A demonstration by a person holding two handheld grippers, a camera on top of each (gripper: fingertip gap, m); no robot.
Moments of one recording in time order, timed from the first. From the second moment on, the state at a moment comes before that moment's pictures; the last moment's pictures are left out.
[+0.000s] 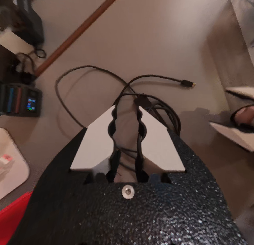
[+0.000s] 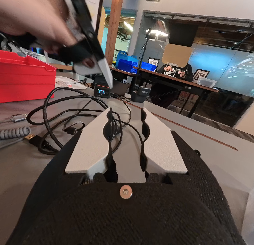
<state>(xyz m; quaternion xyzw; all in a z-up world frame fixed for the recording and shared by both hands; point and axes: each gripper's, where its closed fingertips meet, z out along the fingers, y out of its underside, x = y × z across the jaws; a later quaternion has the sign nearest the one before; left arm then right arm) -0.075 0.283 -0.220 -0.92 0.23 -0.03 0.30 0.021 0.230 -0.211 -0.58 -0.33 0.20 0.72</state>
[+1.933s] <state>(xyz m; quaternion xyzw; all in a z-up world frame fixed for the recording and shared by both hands) -0.067 0.300 -0.325 -0.89 0.40 0.16 0.15 0.024 0.228 -0.208 -0.58 -0.33 0.21 0.72</state>
